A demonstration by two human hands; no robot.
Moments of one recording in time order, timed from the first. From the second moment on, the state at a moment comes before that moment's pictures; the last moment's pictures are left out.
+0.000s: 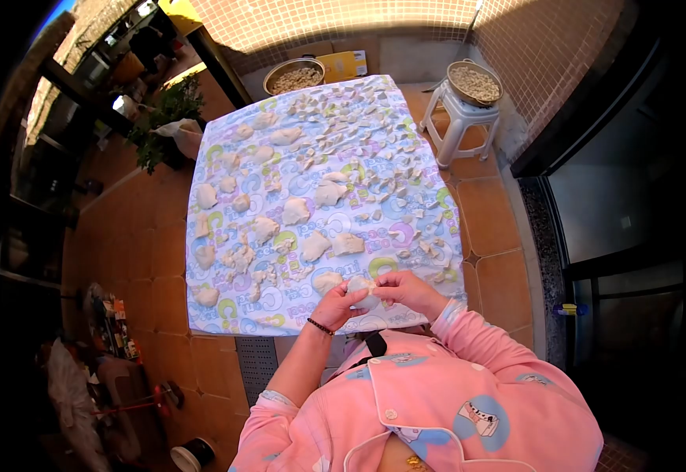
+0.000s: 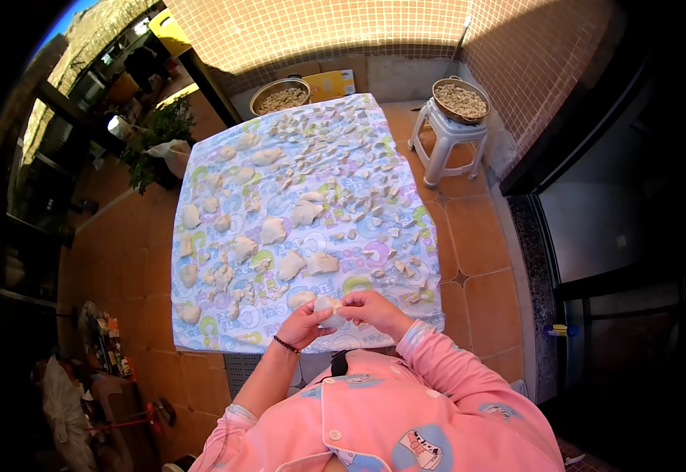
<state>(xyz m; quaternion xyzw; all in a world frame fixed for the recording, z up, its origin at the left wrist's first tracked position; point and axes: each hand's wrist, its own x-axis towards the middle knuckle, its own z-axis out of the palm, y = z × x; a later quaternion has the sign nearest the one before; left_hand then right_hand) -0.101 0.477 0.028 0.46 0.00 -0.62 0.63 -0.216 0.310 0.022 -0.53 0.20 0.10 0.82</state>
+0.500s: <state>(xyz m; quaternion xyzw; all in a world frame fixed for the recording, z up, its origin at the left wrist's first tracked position) -0.092 0.474 0.017 0.43 0.02 -0.67 0.61 -0.208 0.303 0.004 -0.37 0.23 0.16 0.88</state>
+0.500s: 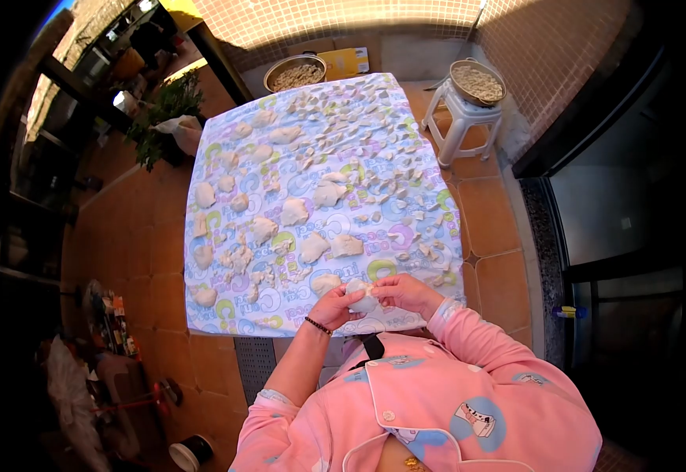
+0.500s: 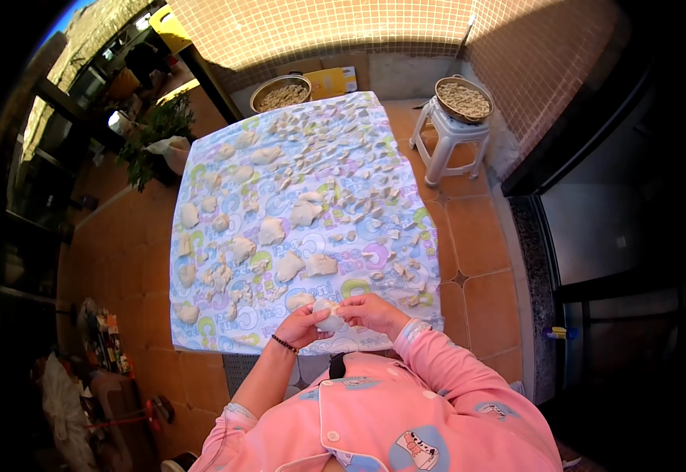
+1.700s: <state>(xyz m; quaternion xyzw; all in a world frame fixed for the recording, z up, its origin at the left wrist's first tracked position) -0.069 0.500 0.013 0.37 0.09 -0.58 0.72 -0.167 0.356 0.023 -0.68 0.15 -0.04 0.72</state>
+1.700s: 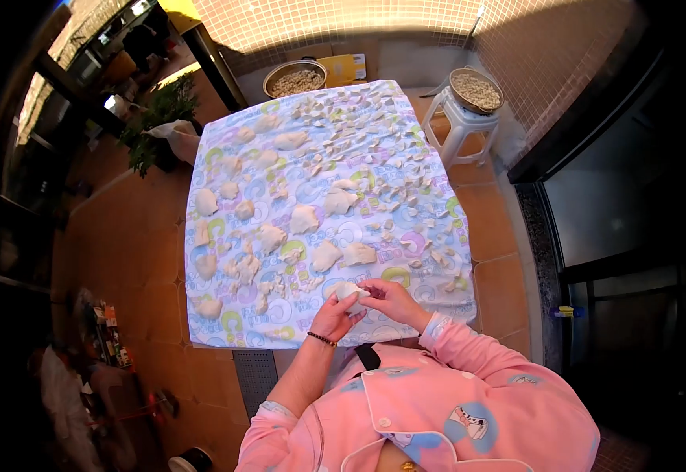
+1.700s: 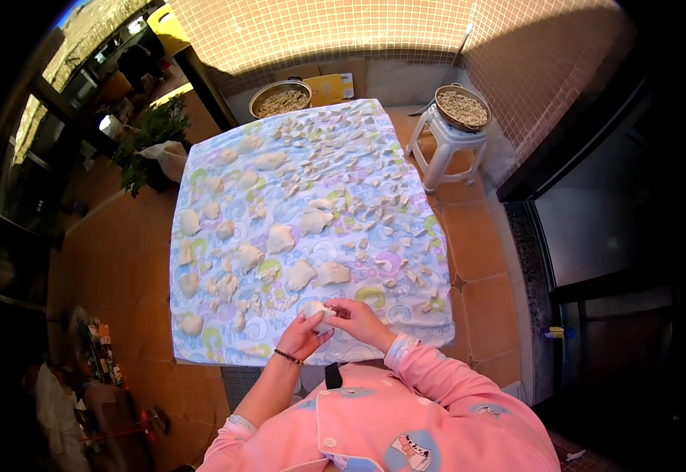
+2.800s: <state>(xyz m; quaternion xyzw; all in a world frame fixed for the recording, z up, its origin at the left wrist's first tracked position) -0.046 0.529 0.005 0.37 0.06 -0.63 0.68 -0.157 0.387 0.013 -0.55 0.25 -0.02 0.80</state>
